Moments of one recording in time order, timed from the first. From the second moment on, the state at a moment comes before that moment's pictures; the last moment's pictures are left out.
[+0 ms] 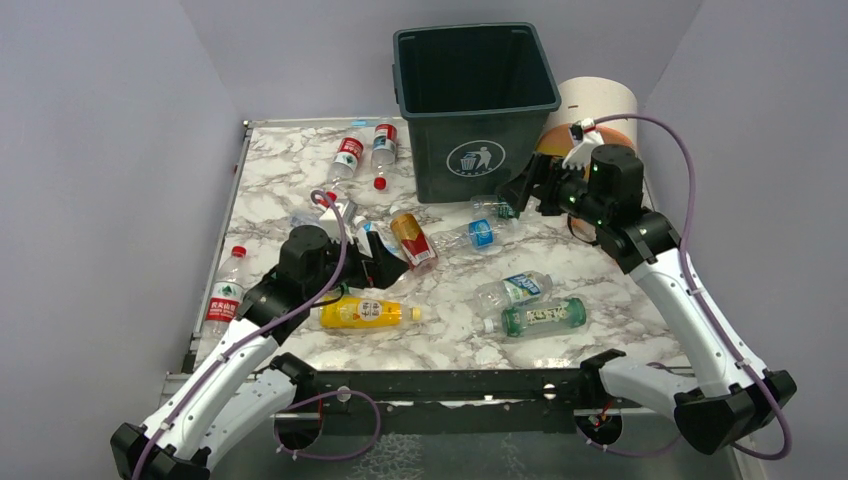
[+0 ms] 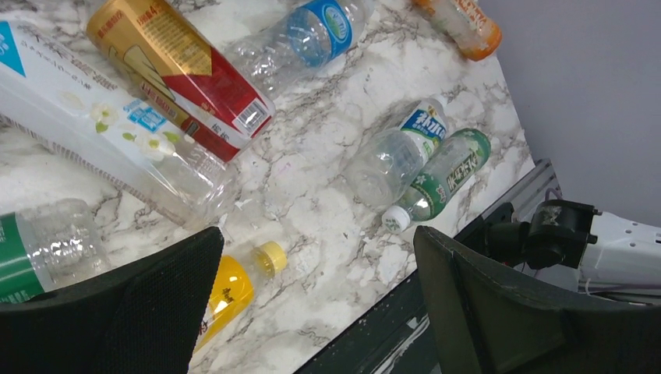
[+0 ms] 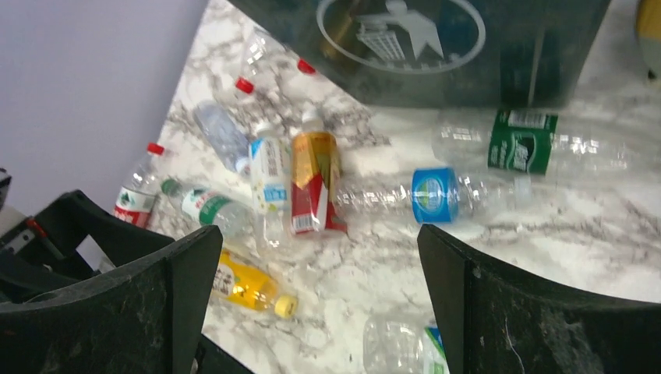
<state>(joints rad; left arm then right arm) -0.53 0.73 0.69 -0.39 0.25 -0.57 0.37 1.10 1.21 -0.47 -0.21 0.45</state>
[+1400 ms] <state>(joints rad) -0.53 0.63 0.58 -0.48 0.31 -0.68 0.37 1.03 0.67 -0.67 -0.08 0.91</state>
